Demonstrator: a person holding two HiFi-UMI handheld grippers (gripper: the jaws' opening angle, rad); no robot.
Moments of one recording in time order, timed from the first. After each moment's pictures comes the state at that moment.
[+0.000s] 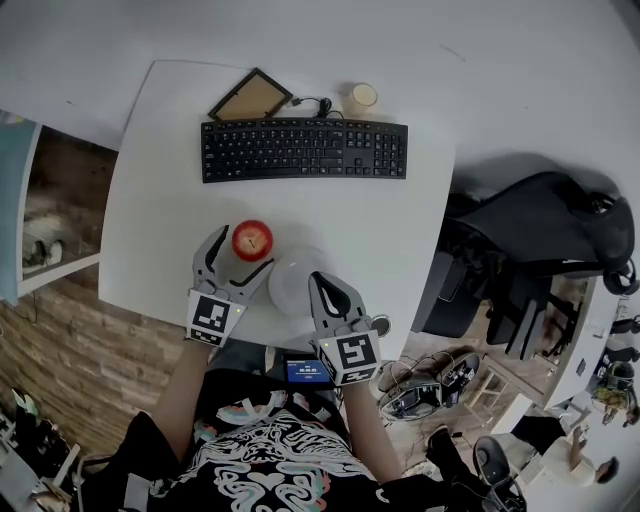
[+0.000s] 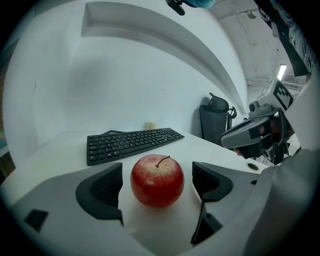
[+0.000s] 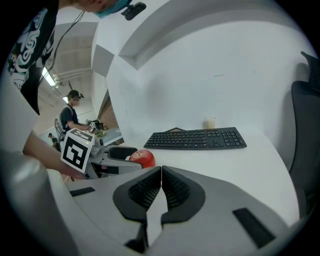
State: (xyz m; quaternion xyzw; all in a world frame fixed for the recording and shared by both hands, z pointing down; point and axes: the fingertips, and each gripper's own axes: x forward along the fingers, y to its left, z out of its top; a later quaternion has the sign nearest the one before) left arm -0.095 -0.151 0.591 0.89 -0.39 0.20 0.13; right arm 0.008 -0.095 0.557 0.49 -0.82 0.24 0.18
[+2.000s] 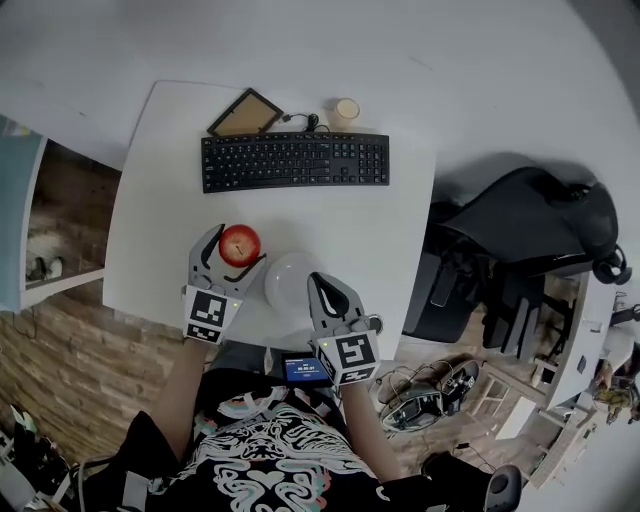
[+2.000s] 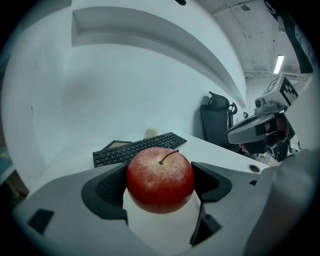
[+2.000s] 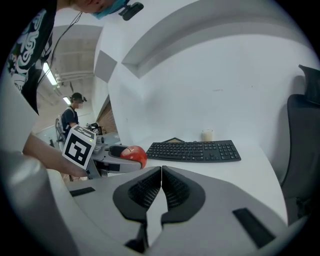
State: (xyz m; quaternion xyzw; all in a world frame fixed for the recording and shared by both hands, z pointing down) left arm -0.100 -0.159 0.552 0.89 -0.39 0.22 0.10; right arm 0.013 -0.090 0.519 0.51 -0.82 0.21 0.16
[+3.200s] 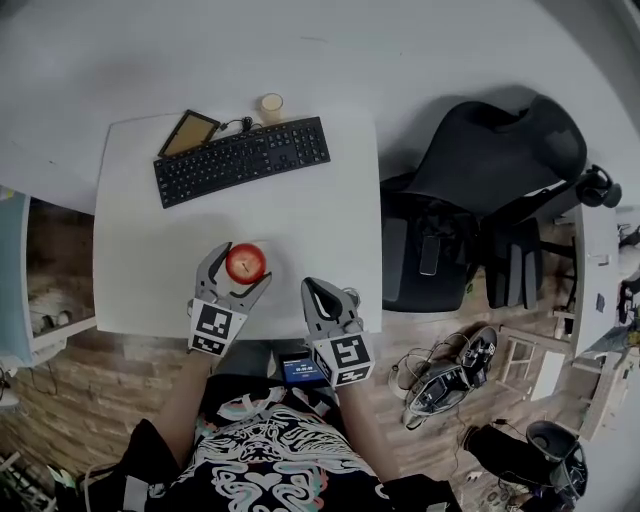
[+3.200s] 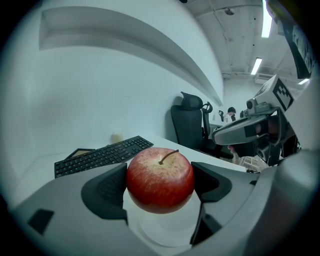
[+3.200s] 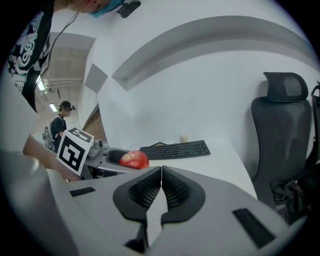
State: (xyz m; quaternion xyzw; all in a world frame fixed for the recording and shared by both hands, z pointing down) left arm -0.002 -0.078 0.530 0.93 -0.28 0.22 0.07; right arm 0.080 -0.011 0.498 0.58 -0.78 0.21 0.11
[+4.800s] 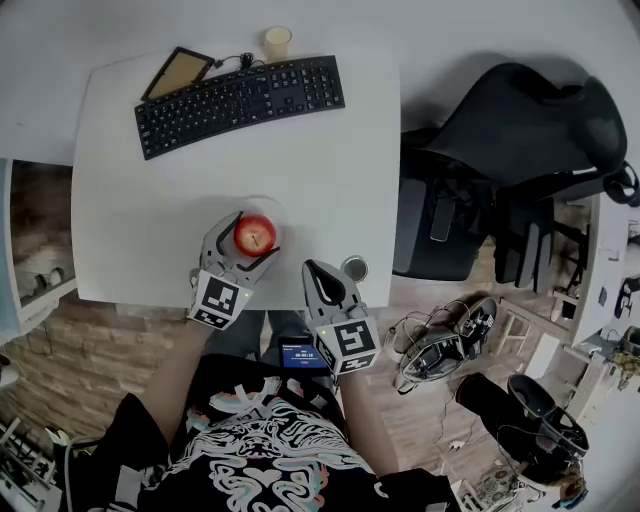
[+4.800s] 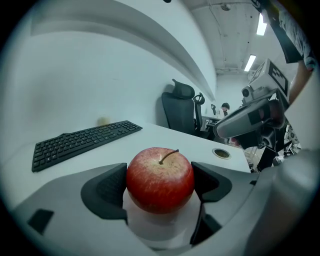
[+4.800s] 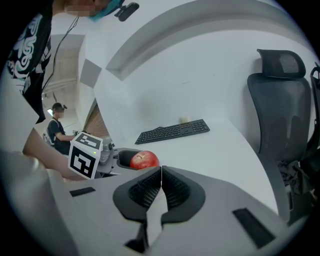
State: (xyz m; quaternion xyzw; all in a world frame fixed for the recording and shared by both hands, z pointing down) left arm 0.018 -0.054 0.619 0.93 -0.24 0.25 0.08; right arm 0.079 0.013 0.566 0.56 -0.77 0.28 0.14
